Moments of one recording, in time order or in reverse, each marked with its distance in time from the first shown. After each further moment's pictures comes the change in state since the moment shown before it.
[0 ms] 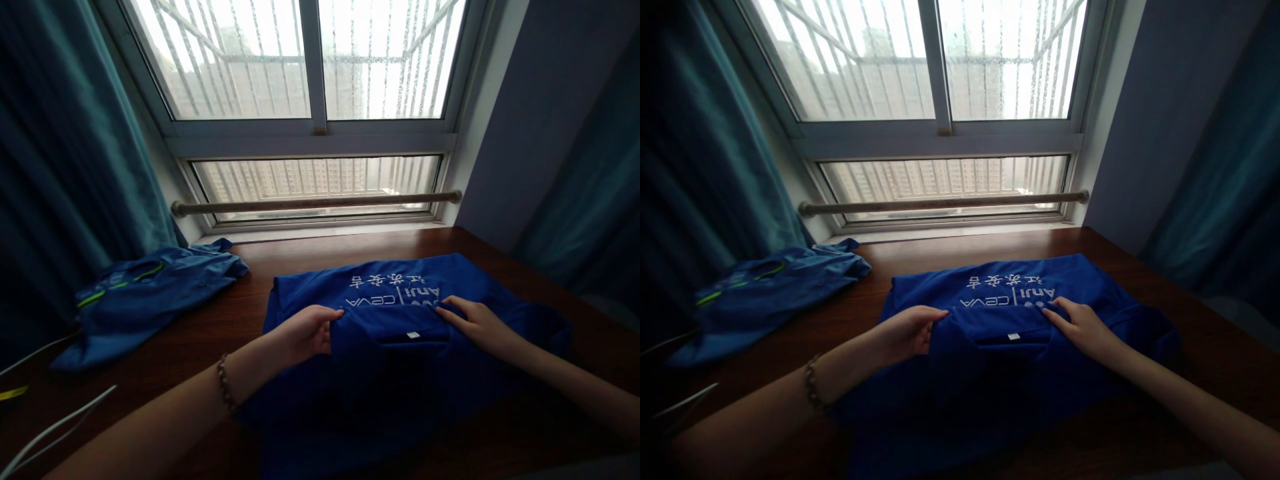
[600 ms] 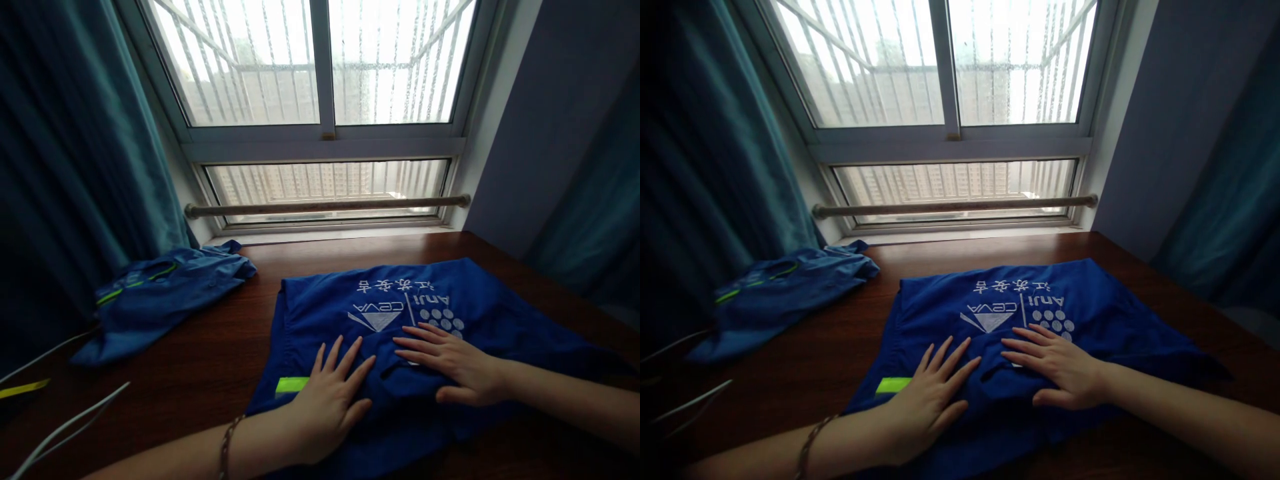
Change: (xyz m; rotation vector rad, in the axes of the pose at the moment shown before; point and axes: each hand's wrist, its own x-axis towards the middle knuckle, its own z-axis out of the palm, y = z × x) left_hand -0.015 -0.075 0.006 1.669 0.143 0.513; right_hand -0.001 -0.025 0.032 -0.316 -0.523 -0.751
